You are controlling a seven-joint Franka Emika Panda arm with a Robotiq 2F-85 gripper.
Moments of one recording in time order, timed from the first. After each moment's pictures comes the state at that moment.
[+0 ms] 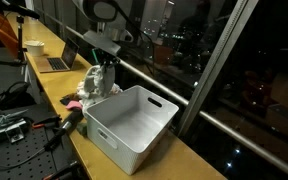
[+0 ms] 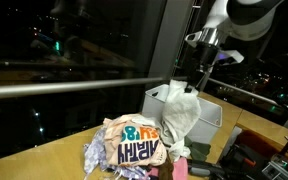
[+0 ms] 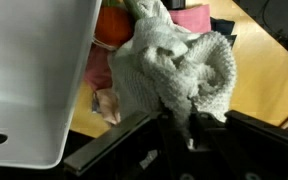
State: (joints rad) arm -0.05 0.13 0.25 -2.07 0.22 2.22 -0.61
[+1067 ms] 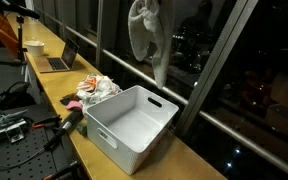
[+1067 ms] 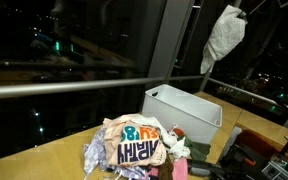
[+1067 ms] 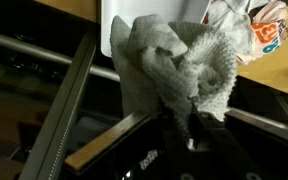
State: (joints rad) arm -0.05 -0.21 -0.19 -1.82 0.24 1.98 -0.79
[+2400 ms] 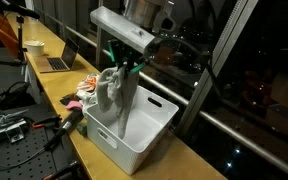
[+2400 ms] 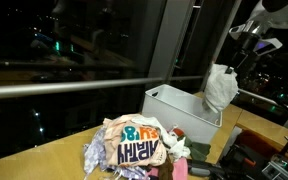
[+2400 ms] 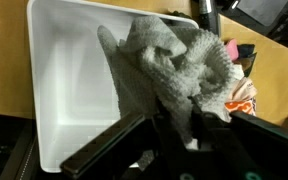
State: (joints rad) arm -0.09 -0.08 -0.16 -2.10 0.26 1.99 -0.85
